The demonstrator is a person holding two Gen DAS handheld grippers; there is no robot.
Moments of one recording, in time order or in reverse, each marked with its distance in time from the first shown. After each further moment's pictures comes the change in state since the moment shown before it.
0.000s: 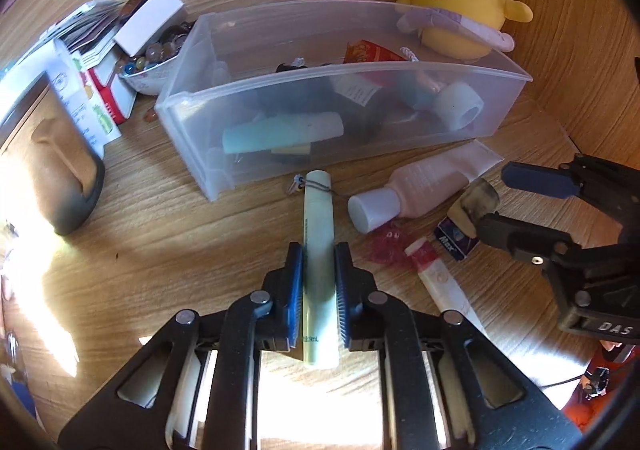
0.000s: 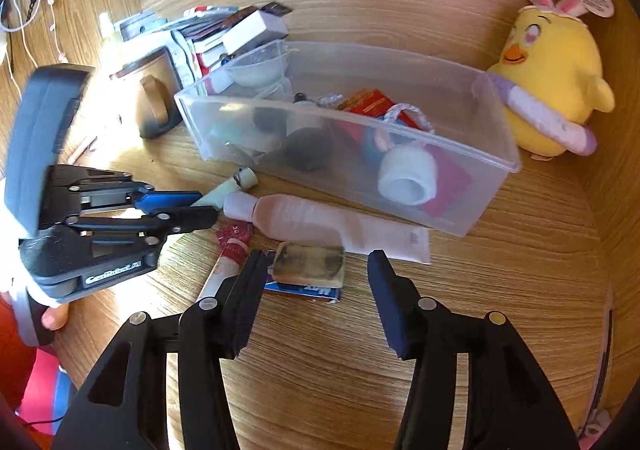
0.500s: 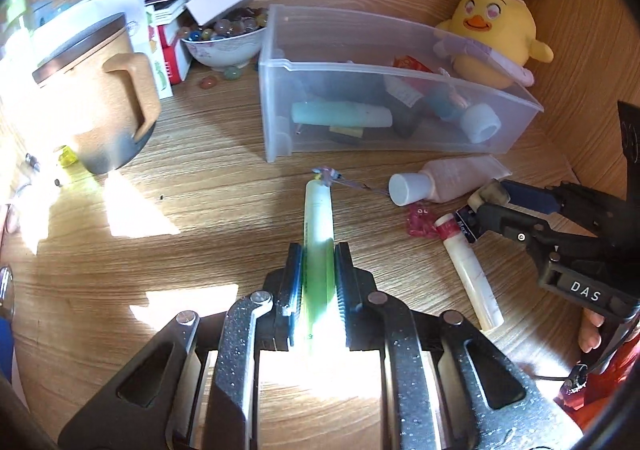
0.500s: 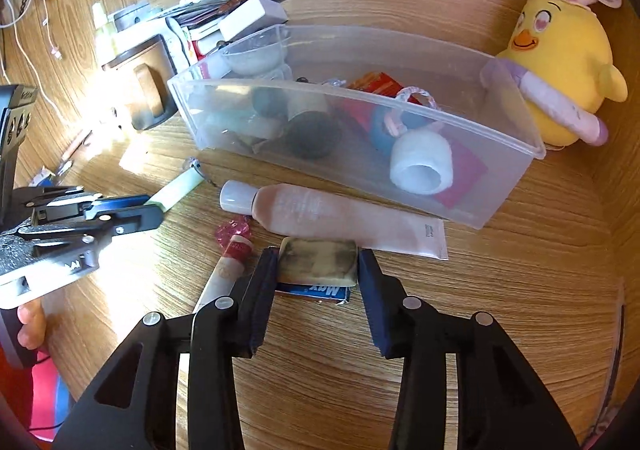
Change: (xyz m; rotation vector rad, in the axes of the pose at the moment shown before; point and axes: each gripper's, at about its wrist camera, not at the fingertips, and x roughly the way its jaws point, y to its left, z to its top) left arm -0.025 0.027 -0.030 -0.161 -0.045 0.009; right arm 0.015 0.000 -0.003 0.019 0.019 0.003
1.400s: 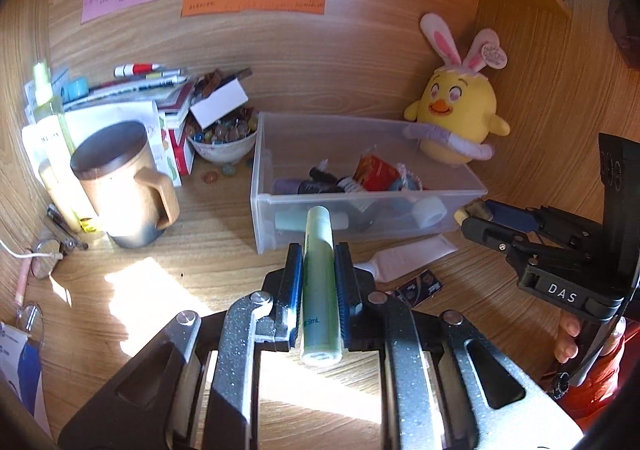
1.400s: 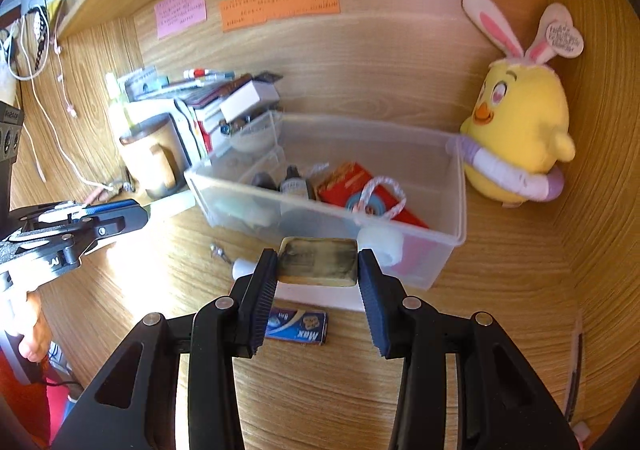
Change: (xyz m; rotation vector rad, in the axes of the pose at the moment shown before) left arm -0.074 -0.019 0.035 0.017 -0.229 -0.030; right arm -0.069 -0.012 0.026 0.022 -0.198 -0.012
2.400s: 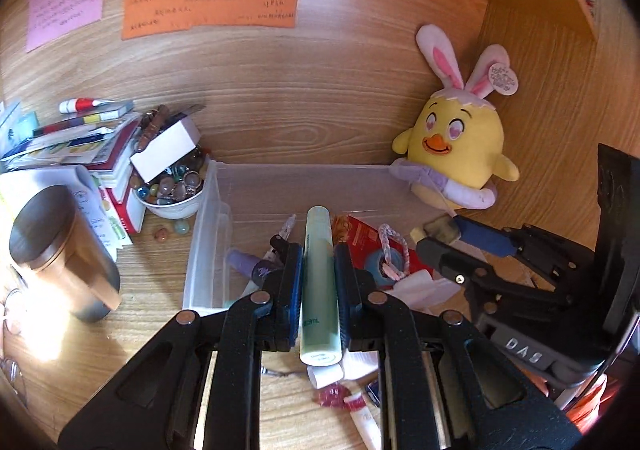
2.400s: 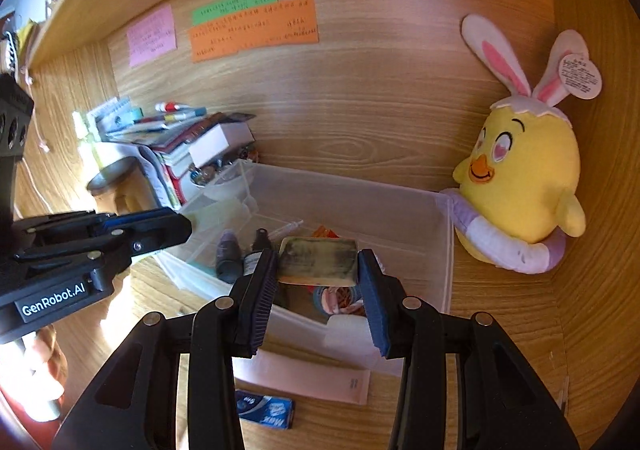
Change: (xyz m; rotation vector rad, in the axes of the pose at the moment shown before) left arm 0.069 -0.024 0.069 -0.008 0.006 -0.053; right arm 0.043 -0.020 0.055 -0.005 -0.034 -0.041
